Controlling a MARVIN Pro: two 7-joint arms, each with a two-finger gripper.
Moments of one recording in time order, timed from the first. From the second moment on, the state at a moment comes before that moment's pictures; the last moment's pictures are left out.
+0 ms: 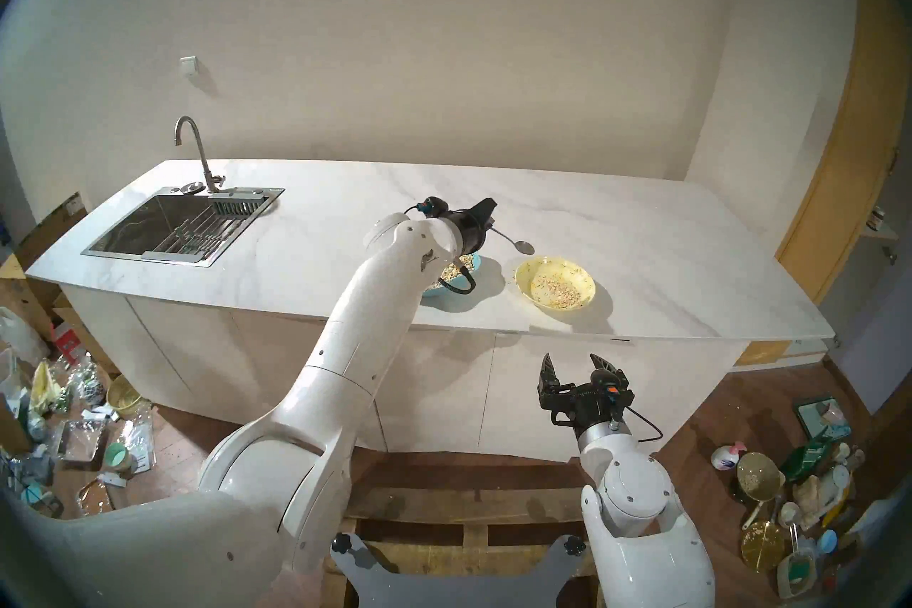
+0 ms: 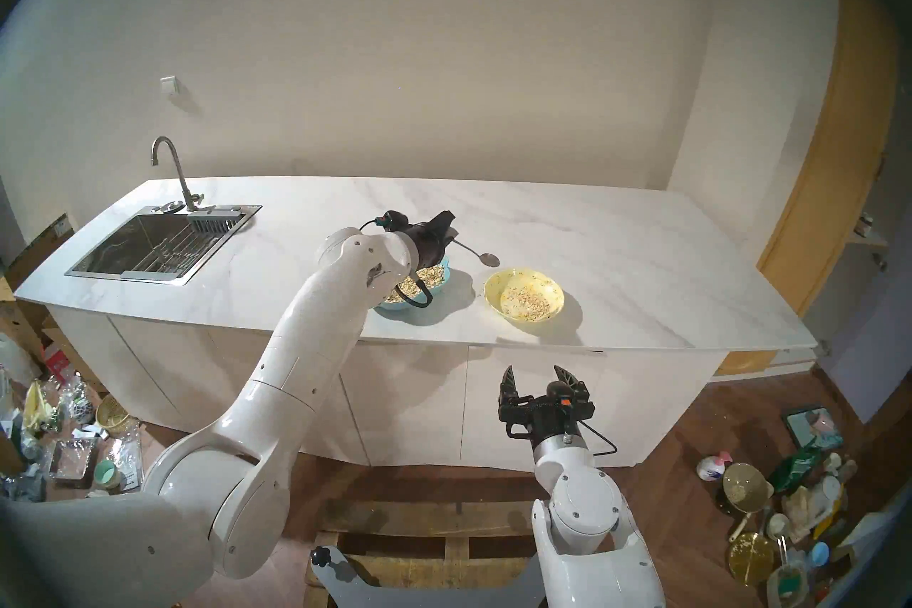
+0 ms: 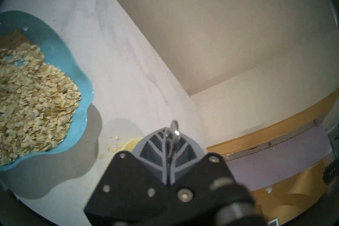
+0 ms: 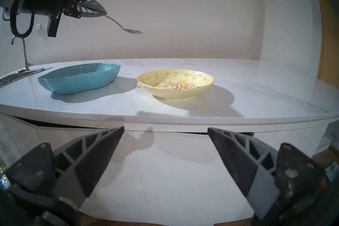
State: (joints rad) left arm 0.93 -1.60 -1.30 -1.20 -1.26 0.51 0.28; right arm -1.91 -1.57 1.54 -1.78 0.00 -0.01 -0.01
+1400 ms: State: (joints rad) left arm 1.12 -1.35 -1.48 -1.43 -1.24 0.47 0.28; right arm -1.91 -1.57 1.54 -1.78 0.00 -0.01 -0.01
